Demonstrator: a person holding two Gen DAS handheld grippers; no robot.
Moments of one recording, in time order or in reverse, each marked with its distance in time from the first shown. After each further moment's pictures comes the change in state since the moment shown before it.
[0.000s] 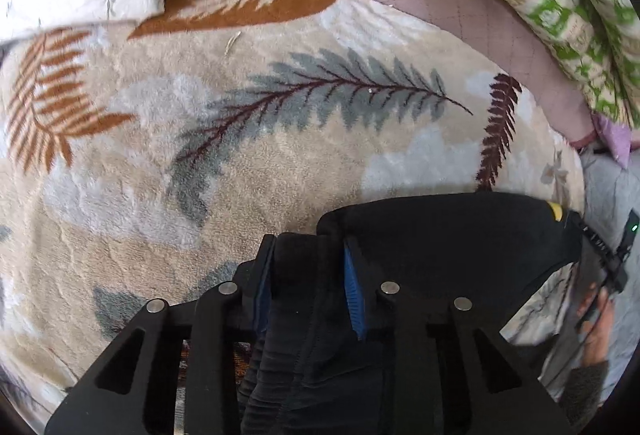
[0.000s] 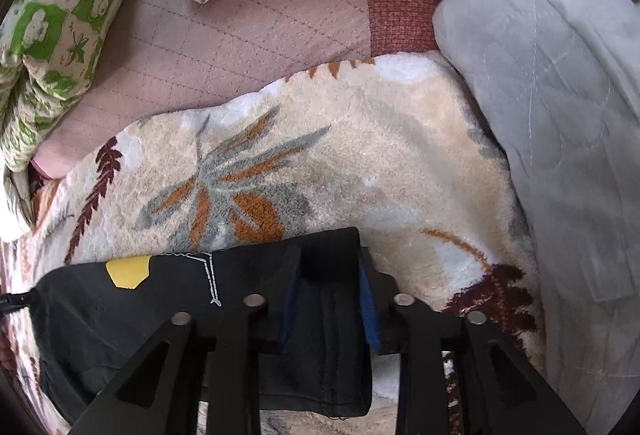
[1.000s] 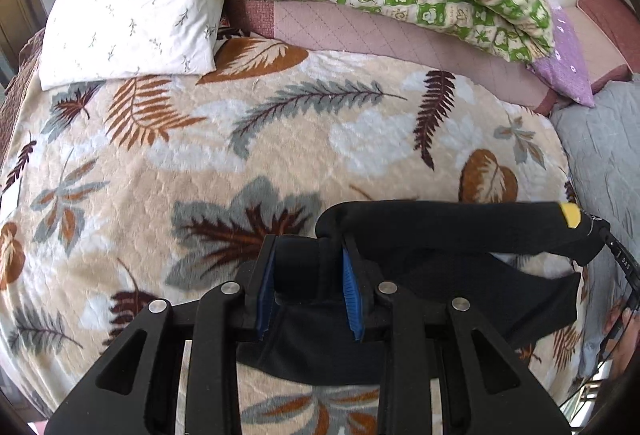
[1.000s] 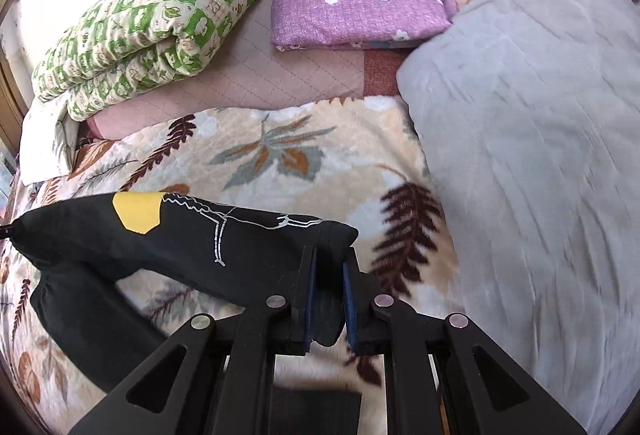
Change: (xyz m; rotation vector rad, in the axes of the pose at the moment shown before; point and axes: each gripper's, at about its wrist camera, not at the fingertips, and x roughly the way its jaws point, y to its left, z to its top) left arm -0.118 -0.019 -0.134 0.114 -0.274 0.080; right arm -0.150 0.006 -0.128 -0.102 -0.214 -0.015
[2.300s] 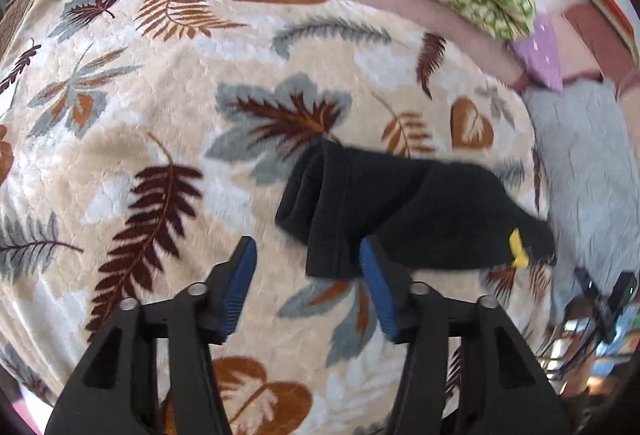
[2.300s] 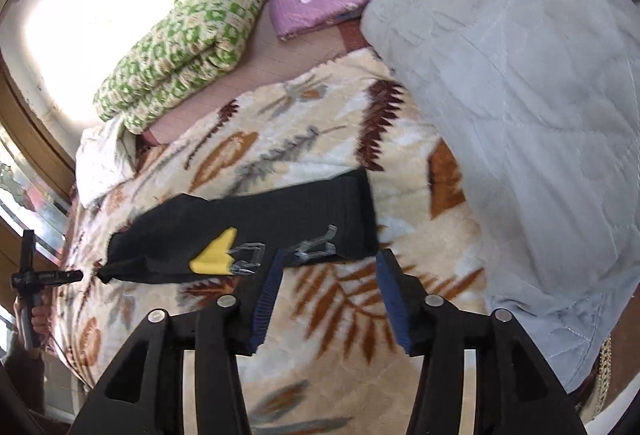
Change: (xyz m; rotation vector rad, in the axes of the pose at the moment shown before) left arm -0.027 0.076 -0.067 -0.106 0.138 -0.169; right arm -0.132 -0.013 -0.162 0.218 -0.048 0.176
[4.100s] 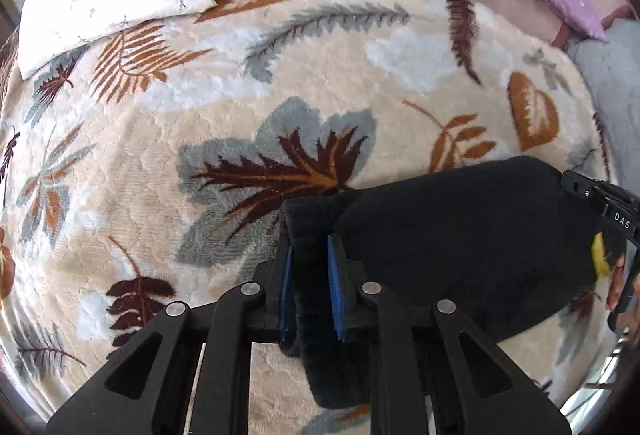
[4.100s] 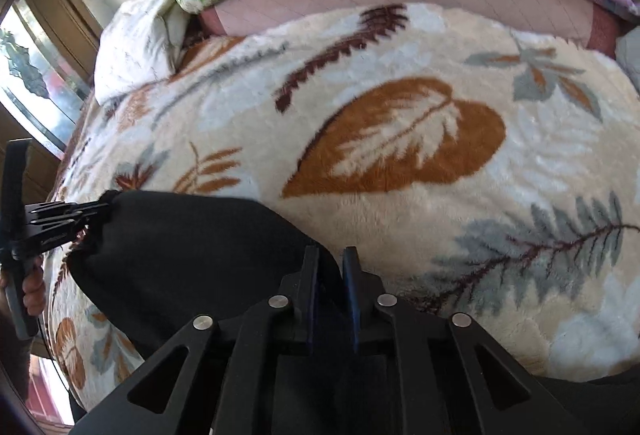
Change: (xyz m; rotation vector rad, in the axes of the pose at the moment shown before) left arm 0.080 -0.028 0.051 0.185 -0.013 0.202; right arm 0.263 0.200 0.048 -0.346 0.320 0.120
